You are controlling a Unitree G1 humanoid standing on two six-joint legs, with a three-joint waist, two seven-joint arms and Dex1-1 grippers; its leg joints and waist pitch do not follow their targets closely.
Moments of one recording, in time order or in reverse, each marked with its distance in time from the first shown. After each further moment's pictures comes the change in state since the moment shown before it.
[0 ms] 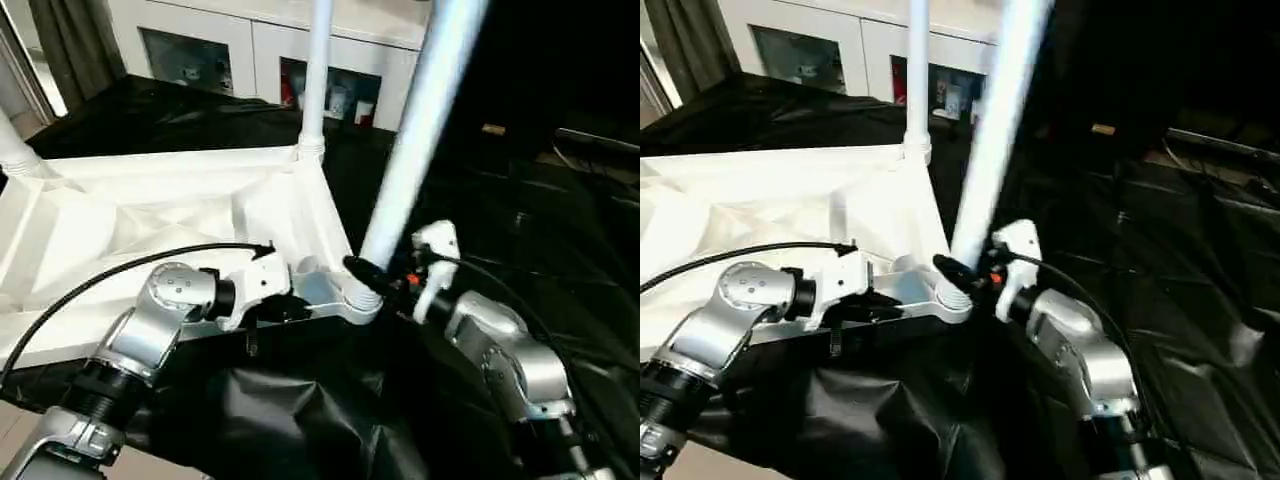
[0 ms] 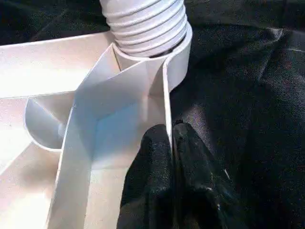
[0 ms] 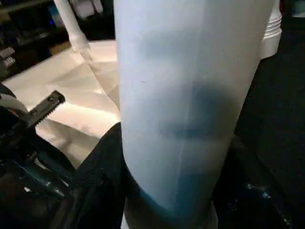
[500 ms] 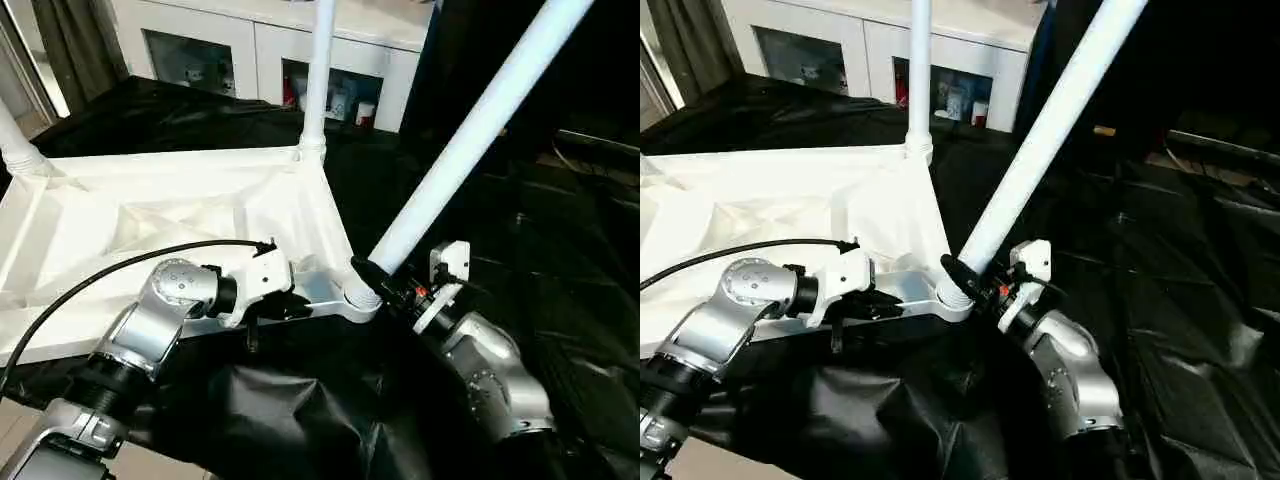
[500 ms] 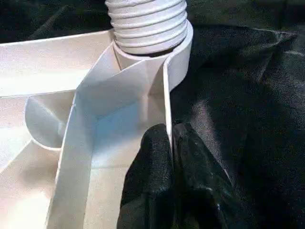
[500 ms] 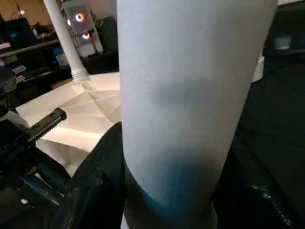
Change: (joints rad) left arm -0.034 0.000 -0.011 0.053 0.000 -0.005 0.005; right arm 0.030 0.085 -0.028 0.217 0.006 -0.348 0.059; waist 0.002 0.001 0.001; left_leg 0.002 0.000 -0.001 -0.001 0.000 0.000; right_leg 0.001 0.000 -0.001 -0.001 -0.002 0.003
